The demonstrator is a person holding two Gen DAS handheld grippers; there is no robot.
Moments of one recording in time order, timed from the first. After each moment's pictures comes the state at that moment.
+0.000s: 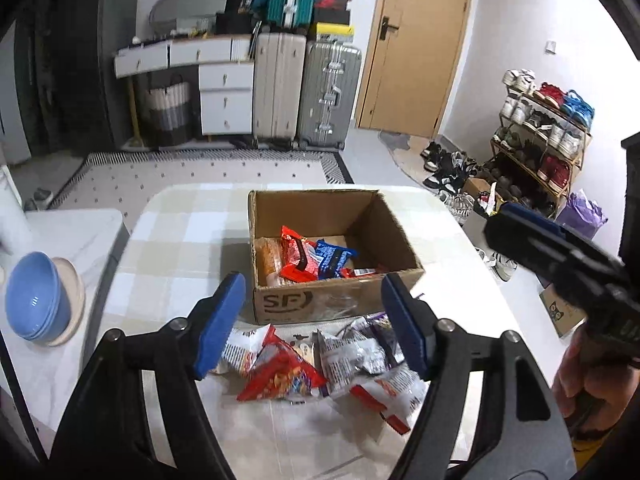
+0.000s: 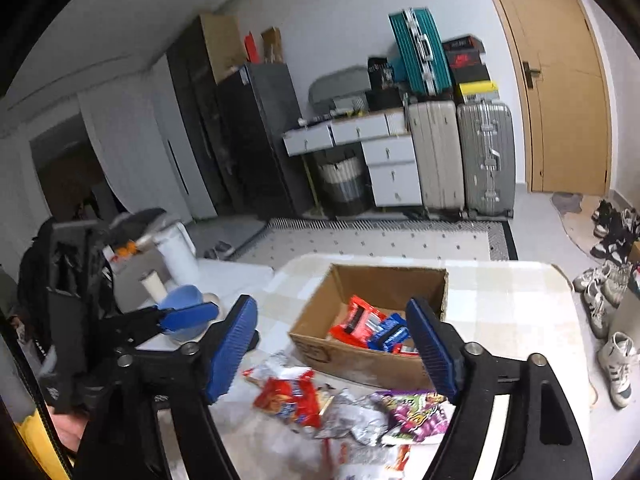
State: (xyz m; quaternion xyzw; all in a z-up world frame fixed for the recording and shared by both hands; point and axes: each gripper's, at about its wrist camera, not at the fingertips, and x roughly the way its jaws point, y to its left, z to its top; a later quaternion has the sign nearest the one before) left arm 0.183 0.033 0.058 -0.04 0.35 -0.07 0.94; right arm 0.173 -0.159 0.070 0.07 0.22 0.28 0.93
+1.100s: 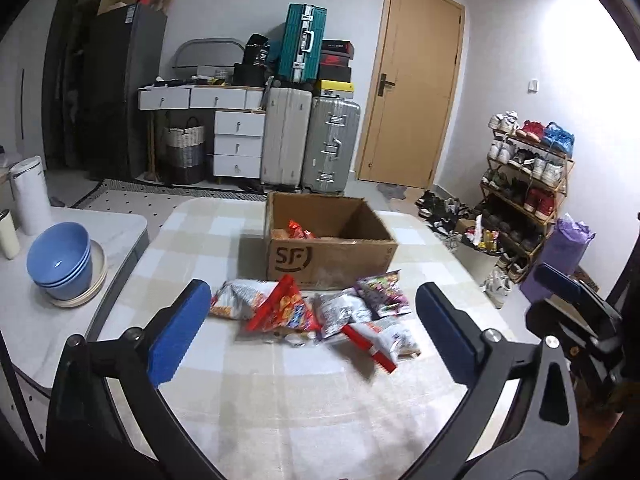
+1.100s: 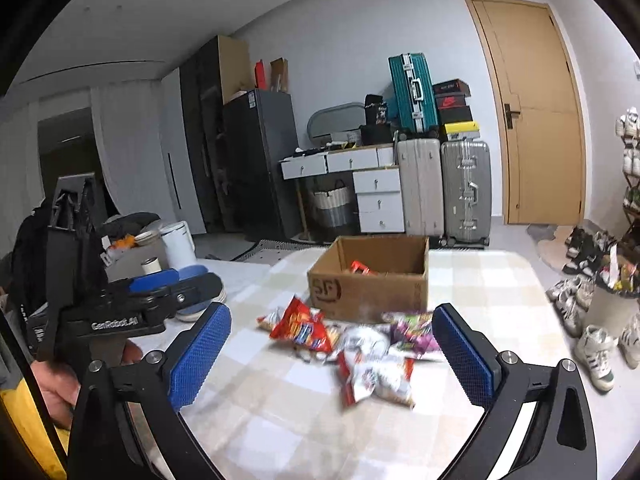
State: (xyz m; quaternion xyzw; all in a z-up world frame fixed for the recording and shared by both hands) left arm -0.022 0.048 0.040 -0.07 0.24 -0.05 0.97; right arm 0.006 -0.168 -0.010 0.05 0.17 0.24 0.95
